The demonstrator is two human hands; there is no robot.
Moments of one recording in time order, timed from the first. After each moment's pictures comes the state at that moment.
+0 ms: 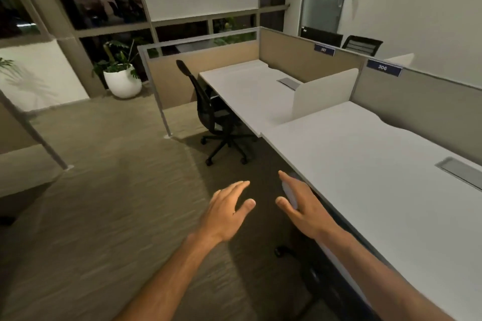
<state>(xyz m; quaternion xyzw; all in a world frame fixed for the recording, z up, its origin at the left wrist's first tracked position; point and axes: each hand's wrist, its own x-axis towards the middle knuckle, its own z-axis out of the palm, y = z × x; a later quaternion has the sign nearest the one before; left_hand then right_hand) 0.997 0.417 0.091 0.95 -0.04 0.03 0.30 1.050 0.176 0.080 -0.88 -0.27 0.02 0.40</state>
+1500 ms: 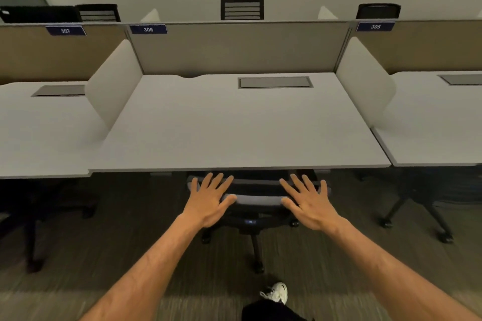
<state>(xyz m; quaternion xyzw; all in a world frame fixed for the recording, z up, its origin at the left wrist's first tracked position) 1.205 0.326 -0.019 0.82 -0.55 -0.16 0.05 0.941 0.135 -0.010 -0.93 0.32 0.11 0.15</state>
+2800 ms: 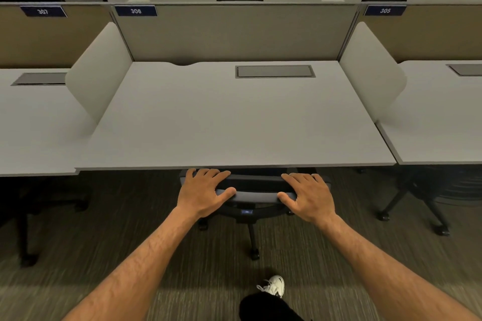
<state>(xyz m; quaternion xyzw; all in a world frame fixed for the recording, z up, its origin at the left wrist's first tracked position) 1.241 0.281 -0.025 0.82 -0.57 -0.05 0.07 0.975 0.096 -0.027 -0.95 0.30 -0.06 0.04</state>
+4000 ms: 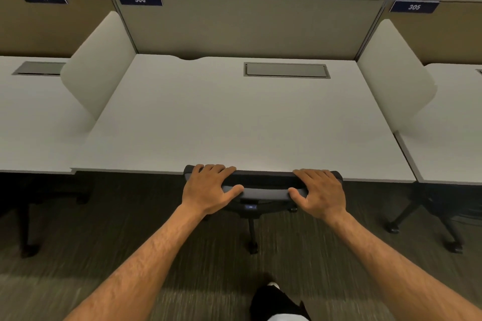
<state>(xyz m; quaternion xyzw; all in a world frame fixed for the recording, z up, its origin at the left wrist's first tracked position) 1.273 0.222 -0.038 0.82 -0.56 -0.01 0.10 1.012 0.024 -0.031 -0.95 0.29 -0.11 0.04</state>
